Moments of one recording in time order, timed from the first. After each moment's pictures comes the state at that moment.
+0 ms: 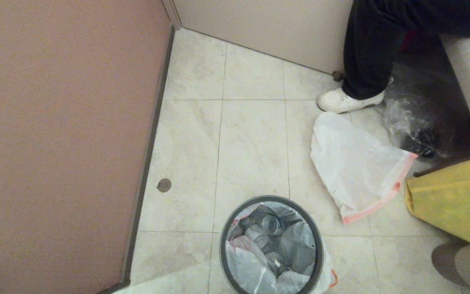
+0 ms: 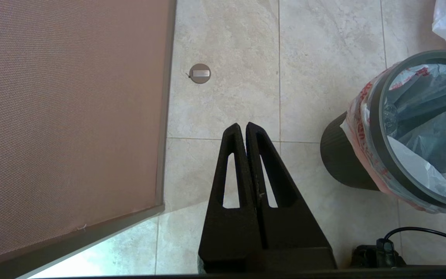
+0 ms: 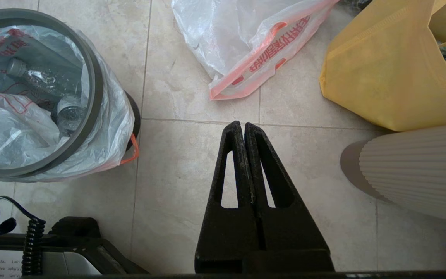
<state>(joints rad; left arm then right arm) 0.00 0.00 0.00 0.00 0.01 -0.02 0.01 0.00 -0.03 0.07 0.00 -0.03</state>
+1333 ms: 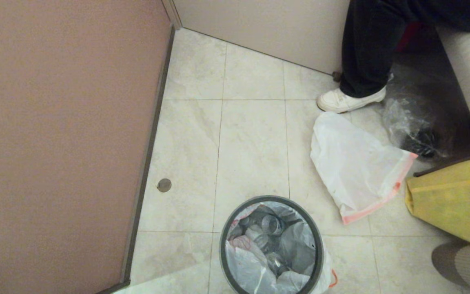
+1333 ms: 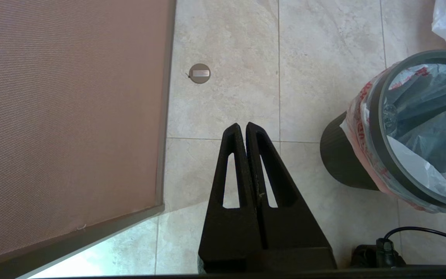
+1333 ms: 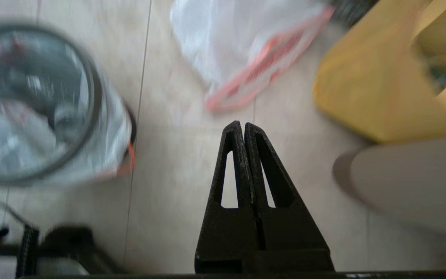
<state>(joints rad) 0.00 0.00 0.00 0.00 0.01 -0.02 0.01 0.00 -0.10 0.08 -0.01 -0.05</state>
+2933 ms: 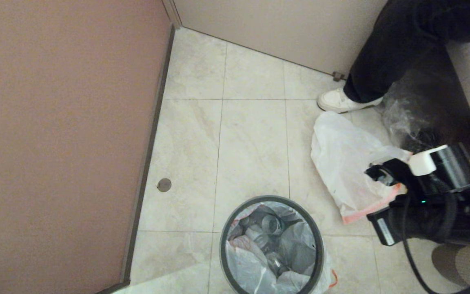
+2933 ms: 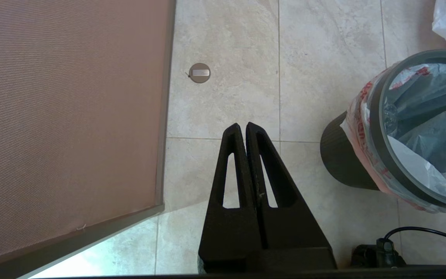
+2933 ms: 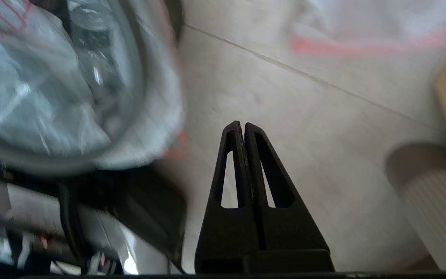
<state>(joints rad) 0.00 0.00 0.00 0.00 0.01 -0.02 0.46 1.57 -0.85 0.05 -0.20 0.00</state>
